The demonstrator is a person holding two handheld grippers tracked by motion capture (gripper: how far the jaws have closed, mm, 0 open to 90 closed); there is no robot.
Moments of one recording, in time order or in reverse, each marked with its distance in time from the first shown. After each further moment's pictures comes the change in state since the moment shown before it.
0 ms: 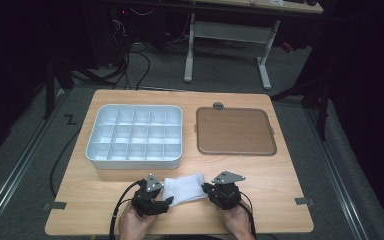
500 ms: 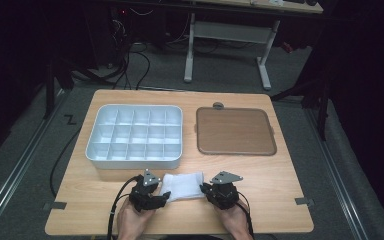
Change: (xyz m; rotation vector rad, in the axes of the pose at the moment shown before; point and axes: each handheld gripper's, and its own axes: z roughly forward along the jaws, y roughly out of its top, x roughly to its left) left arm 0.012 0.009 0.006 -0.014 0.024 -0.034; right arm 0.002 0.000 0.007 -0.003 0.003 -0.006
